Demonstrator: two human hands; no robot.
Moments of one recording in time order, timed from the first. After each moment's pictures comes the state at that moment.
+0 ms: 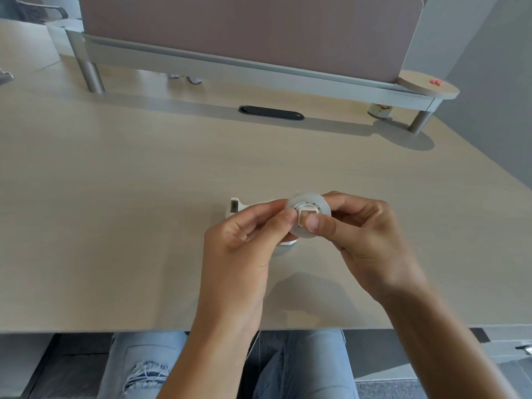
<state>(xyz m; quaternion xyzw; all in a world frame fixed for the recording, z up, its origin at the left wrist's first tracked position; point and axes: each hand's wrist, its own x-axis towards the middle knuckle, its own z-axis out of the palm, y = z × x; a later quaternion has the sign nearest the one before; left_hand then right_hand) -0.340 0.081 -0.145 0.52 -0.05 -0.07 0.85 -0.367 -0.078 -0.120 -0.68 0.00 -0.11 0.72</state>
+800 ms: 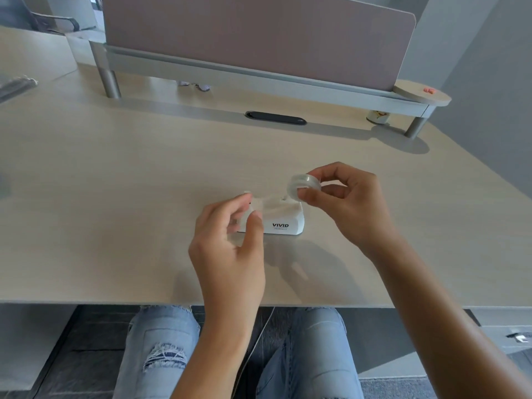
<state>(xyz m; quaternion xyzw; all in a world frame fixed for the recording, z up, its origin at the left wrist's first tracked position) -0.350 0.107 -0.165 0.71 -0.06 0.23 0.66 -0.341 -0.081 -0.121 -0.82 0.07 -0.19 0.53</state>
